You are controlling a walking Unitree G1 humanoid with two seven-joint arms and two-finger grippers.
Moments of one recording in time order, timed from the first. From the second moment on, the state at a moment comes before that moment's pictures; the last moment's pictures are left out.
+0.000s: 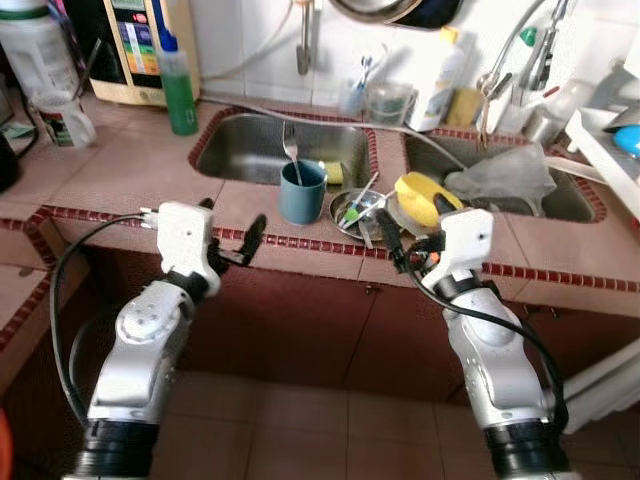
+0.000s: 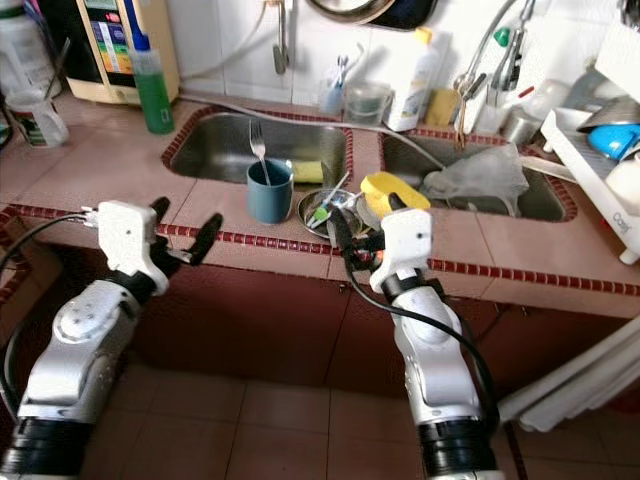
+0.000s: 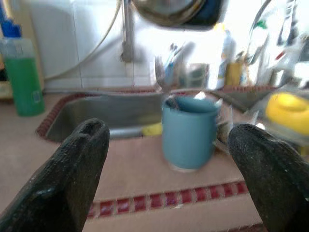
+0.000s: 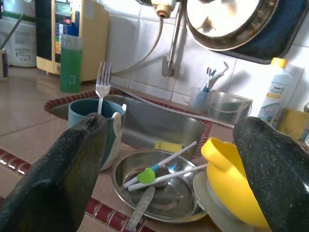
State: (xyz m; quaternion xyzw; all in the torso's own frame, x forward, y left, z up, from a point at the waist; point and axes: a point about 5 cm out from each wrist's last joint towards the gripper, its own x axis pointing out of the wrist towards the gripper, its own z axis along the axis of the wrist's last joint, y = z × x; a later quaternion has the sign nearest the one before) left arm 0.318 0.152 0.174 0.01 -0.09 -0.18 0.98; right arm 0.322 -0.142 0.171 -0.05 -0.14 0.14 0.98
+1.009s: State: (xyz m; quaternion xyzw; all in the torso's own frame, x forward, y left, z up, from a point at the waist) left arm 0.309 0.138 0.169 0.01 -0.10 -0.18 0.98; right arm 0.323 -0.142 0.163 -0.03 -0.13 0.13 0.98
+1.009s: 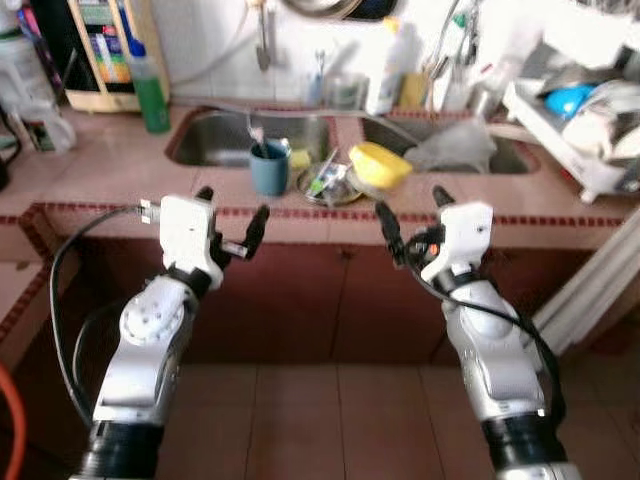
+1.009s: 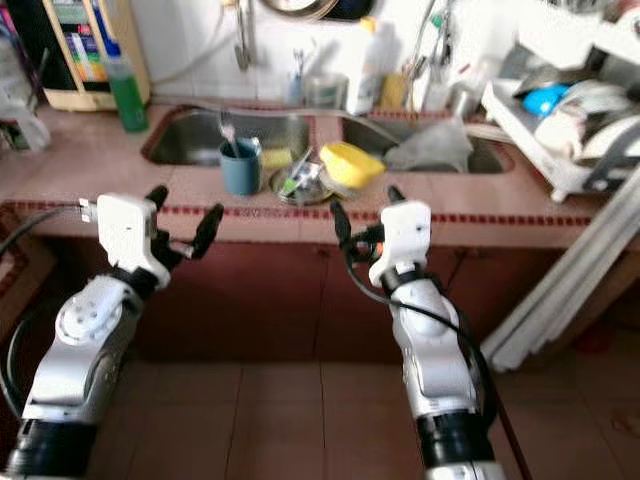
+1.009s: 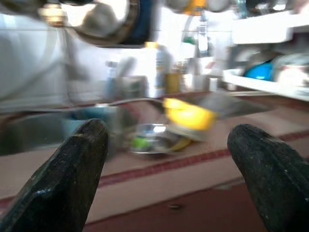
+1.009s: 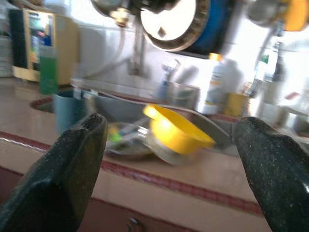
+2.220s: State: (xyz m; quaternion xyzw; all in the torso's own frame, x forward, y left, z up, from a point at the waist) left arm 0.302 0.162 0.159 -0.03 -0.06 -0.16 0.98; right arm 0.318 -0.145 0.155 -0.02 -0.11 0.15 0.98
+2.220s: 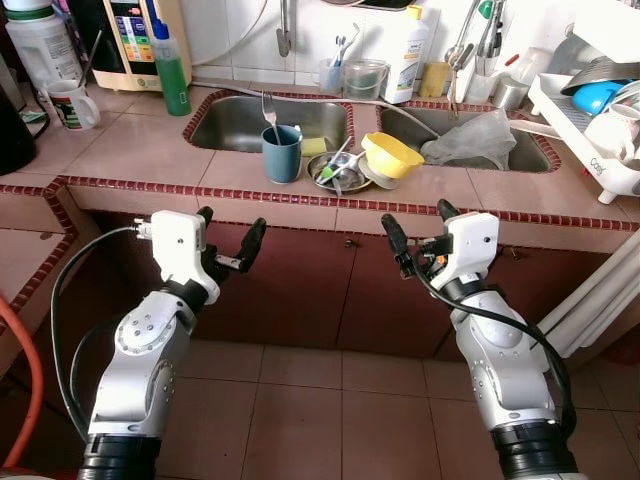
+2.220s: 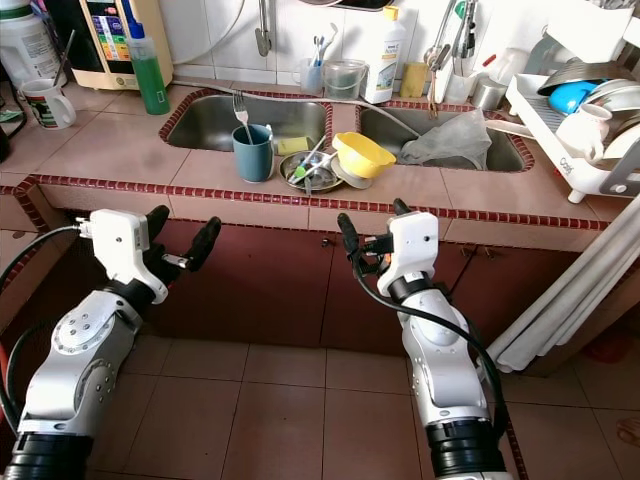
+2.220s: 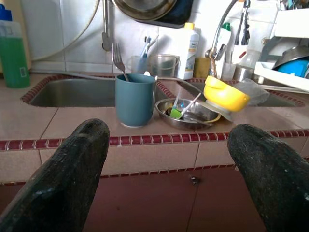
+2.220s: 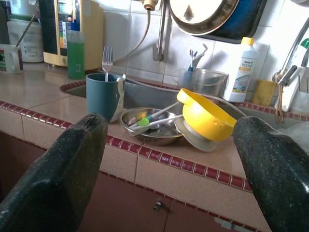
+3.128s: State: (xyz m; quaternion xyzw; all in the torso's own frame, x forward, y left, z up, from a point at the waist) left arm 0.303 0.149 0.162 -0.05 -0.07 -0.18 0.98; right arm 0.315 -0.158 0.156 -0.04 -0.10 0.14 0.98
